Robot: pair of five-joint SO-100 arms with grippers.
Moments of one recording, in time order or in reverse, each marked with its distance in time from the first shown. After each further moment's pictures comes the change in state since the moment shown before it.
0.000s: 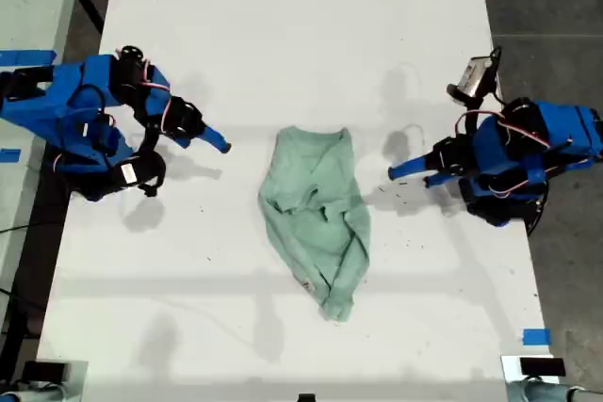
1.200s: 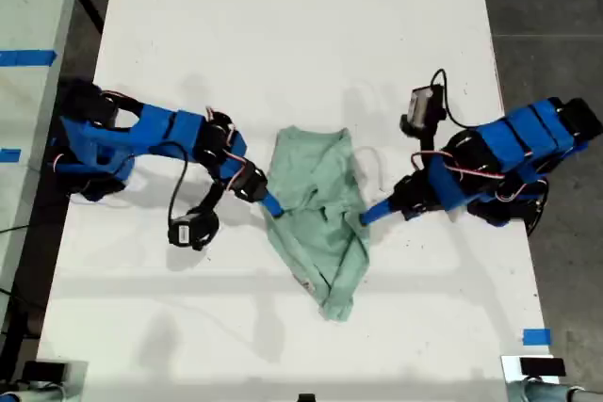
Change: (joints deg) arm 0 17.8 -62.7 -56.2 -4.1 3.3; arm 1 -16.6 -46.6 -32.3 -2.0 6.2
